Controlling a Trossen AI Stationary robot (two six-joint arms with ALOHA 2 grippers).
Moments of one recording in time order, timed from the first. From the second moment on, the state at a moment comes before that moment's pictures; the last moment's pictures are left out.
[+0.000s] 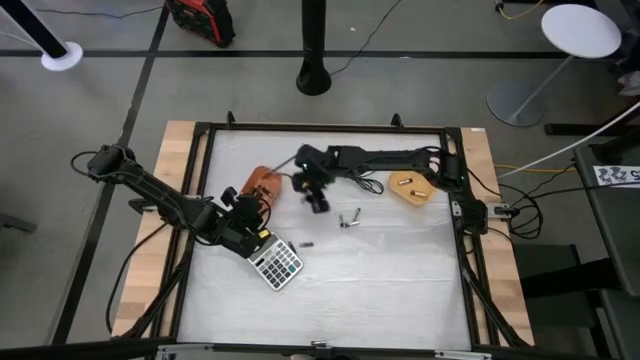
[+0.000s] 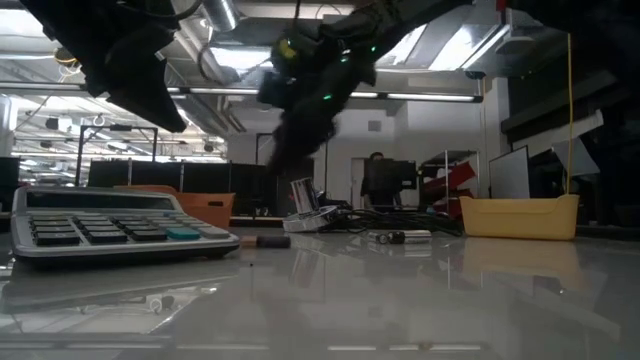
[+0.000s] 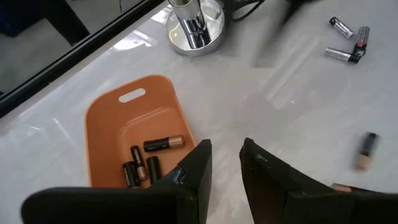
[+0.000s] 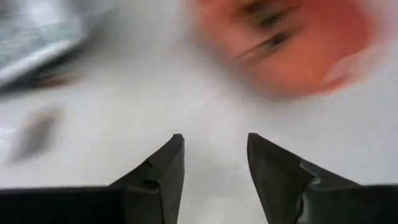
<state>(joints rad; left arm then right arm) -0.45 1.26 0.79 -0.77 -0.87 -1.00 -0.19 2.16 1.77 -0.57 -0.27 -0.46</state>
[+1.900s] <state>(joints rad) -0.45 1.26 0.79 -0.77 -0.88 -1.02 0.20 2.16 1.56 -0.46 -0.20 0.00</state>
